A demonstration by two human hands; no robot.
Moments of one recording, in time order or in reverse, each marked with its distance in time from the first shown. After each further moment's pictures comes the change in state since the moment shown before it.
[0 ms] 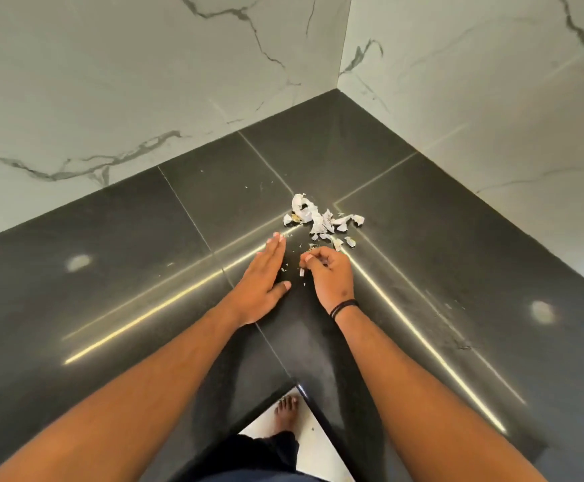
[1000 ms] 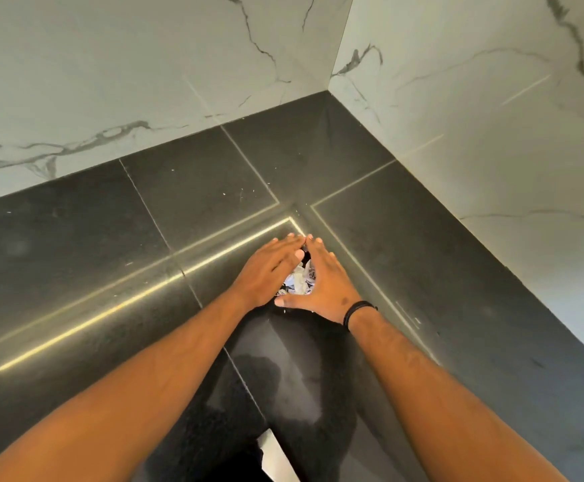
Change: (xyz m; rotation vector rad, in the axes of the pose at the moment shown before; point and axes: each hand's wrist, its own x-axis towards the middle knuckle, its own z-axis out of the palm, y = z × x) left_hand 0.082 0.020 -0.004 -0.332 0.071 0.044; right_hand 0.049 -0.007 -0.040 -0.681 -0.465 -0.169
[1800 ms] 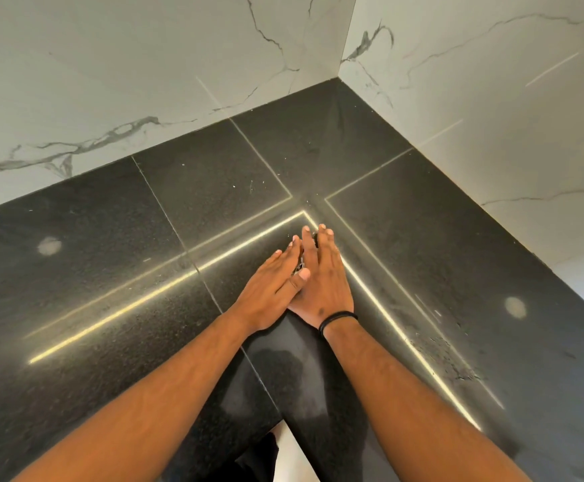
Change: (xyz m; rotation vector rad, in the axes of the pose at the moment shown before) left_hand -0.046 0.004 0.010 0.099 -0.071 -0.028; right_hand -0.002 -0.016 0.052 -0.249 0.287 -0.004
